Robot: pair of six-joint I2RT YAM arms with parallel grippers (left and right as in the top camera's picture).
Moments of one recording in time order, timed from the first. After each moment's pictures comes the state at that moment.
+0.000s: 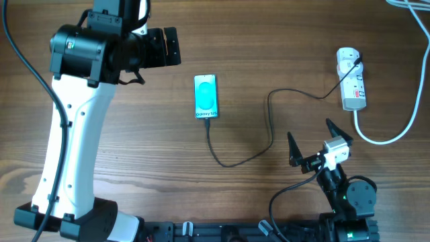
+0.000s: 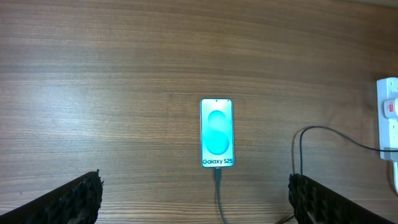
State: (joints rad) left arm -0.26 1.65 2.05 -1.37 -0.02 -0.31; right arm 0.08 0.02 0.01 0.01 -0.23 -0.10
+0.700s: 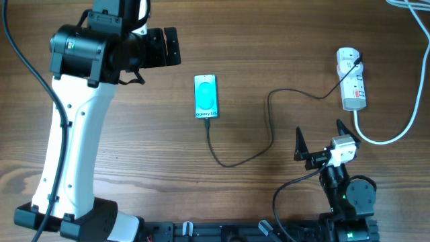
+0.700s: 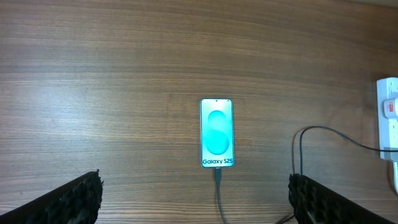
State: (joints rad) left arm -0.26 1.65 2.05 -1.37 -0.02 -0.31; right arm 0.08 0.02 0.01 0.00 -0.09 -0.06
